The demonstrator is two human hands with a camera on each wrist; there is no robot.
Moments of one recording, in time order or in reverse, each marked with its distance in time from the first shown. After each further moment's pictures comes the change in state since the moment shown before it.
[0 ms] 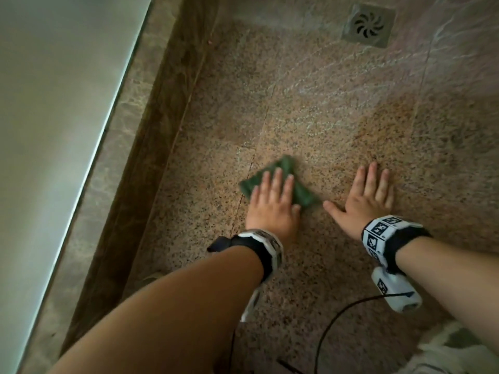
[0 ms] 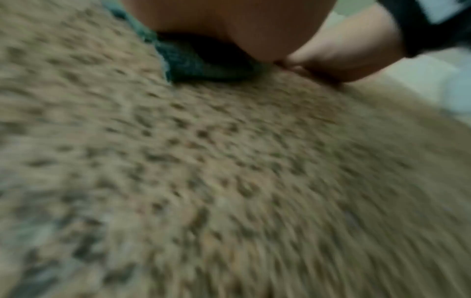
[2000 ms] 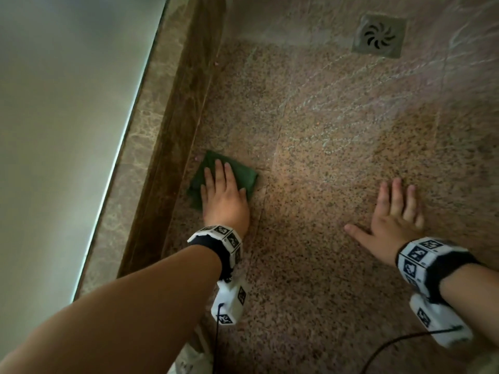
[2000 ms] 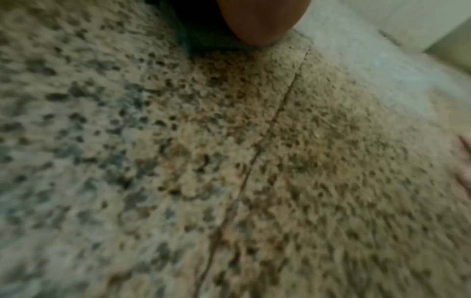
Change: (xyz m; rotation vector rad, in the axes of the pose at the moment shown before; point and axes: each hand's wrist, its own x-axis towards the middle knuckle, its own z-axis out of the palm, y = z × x) left_hand 0.037 -0.111 -0.047 -0.105 0.180 -0.290; right_hand -0.003 -0.006 -0.009 -0.028 -0.093 0.055
